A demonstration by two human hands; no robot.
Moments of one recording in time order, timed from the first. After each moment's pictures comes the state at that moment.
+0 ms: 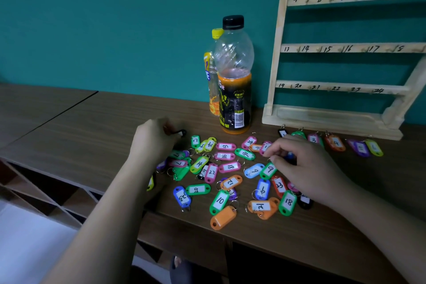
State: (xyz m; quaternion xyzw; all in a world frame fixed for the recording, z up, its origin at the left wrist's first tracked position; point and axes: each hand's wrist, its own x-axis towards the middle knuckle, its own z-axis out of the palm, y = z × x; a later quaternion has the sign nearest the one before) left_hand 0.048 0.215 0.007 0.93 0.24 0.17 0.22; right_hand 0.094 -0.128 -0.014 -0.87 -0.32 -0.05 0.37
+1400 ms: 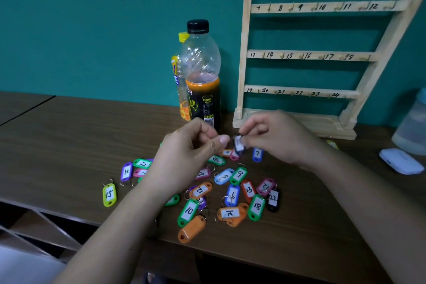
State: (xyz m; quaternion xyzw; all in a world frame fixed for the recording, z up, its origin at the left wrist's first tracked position) left_hand 0.032 0.092 0.026 0.87 -0.04 0.18 0.45; right_hand 0.133 -0.129 0.040 -0.87 -0.25 0.06 0.42
